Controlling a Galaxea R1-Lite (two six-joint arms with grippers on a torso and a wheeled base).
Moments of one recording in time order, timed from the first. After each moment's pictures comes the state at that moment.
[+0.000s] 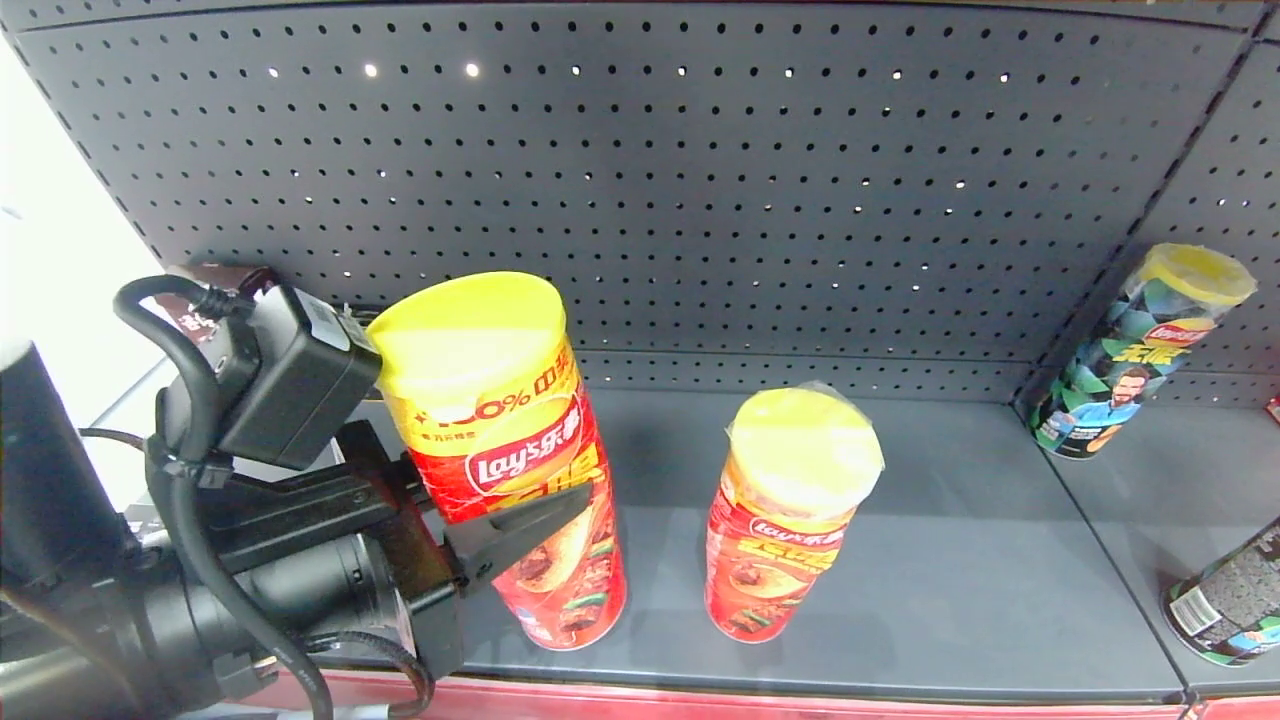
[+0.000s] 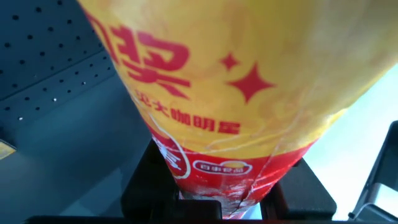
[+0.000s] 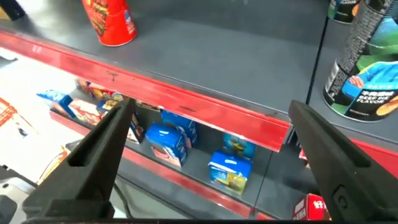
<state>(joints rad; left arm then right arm) -0.71 1.30 -0.59 -0.60 -0.14 0.07 0.42 0.00 0.00 0.00 0.01 0.00</state>
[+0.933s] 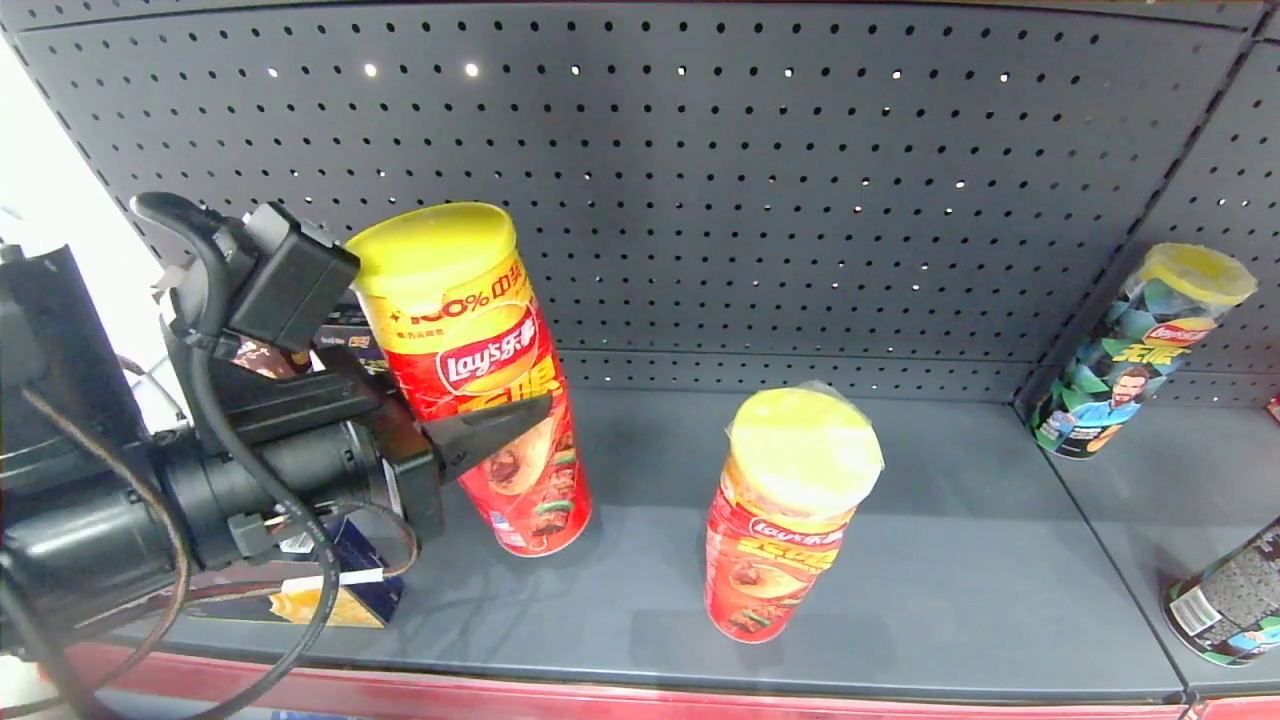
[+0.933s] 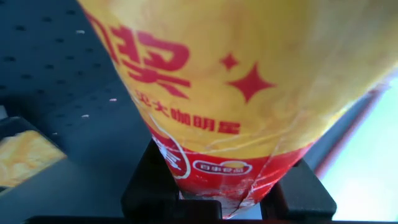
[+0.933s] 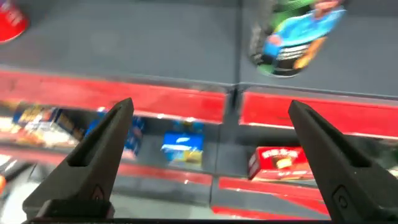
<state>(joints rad) -0.51 1.37 -0.69 -0.59 -0.26 0.10 0.05 0.10 0.00 0.00 0.01 0.00</state>
